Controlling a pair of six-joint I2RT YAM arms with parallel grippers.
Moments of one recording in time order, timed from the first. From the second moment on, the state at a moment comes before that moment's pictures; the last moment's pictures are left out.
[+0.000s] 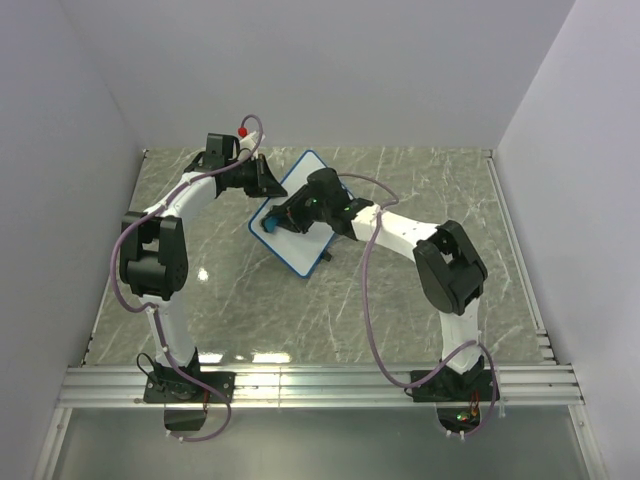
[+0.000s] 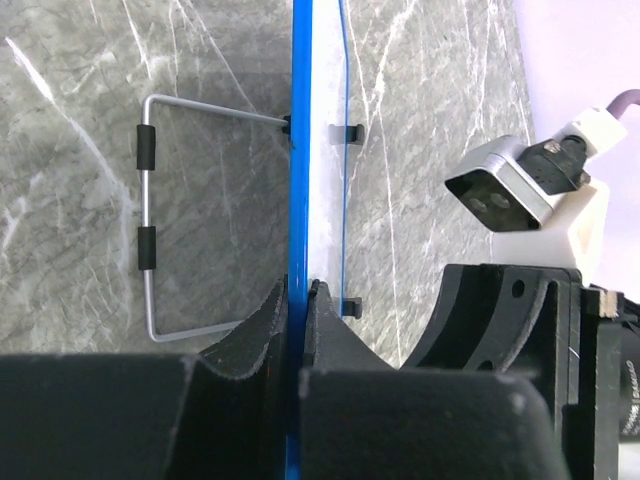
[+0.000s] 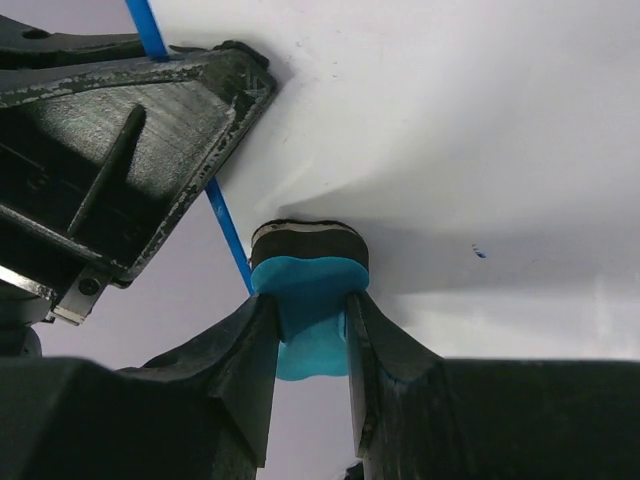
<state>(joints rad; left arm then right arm) -0.17 1.96 1.55 -0.33 0.76 -0.31 0.70 1.99 1.47 -0.06 -0.24 1.45</state>
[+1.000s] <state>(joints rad) -0.17 1.96 1.55 -0.33 0.77 -0.32 0.52 2.03 1.54 -0.46 -0.02 1.35</state>
